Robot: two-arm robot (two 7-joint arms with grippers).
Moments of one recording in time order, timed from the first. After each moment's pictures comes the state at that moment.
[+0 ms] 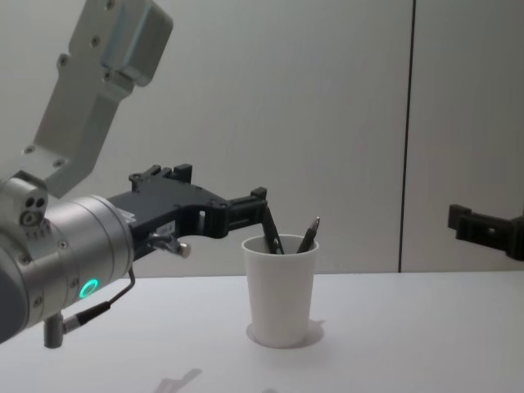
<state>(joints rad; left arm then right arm) -0.24 0.38 0.45 -1.63 -0.20 0.01 -0.01 -0.01 0.34 -0.23 -1.77 0.29 0.03 0.07</state>
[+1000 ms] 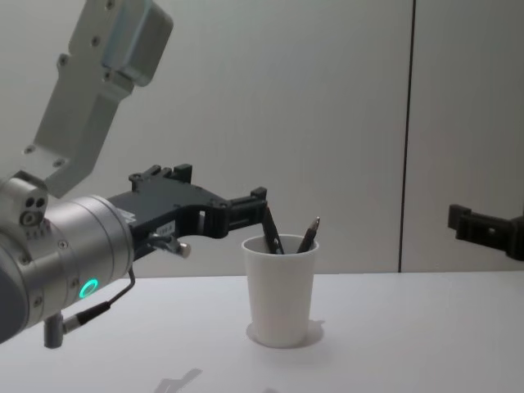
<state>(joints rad) -0.24 0.38 0.45 -1.63 -0.20 0.01 -0.01 -0.01 0.34 -0.23 -1.77 0.29 0.03 0.07</state>
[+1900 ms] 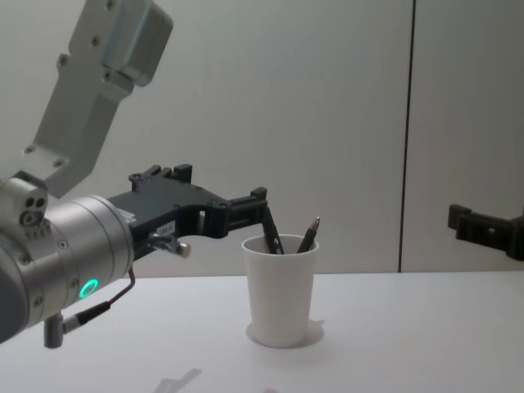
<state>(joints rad) -0.24 0.38 0.45 -1.63 -0.20 0.01 -0.01 -0.01 0.34 -0.23 -1.77 0.29 0.03 0.07</state>
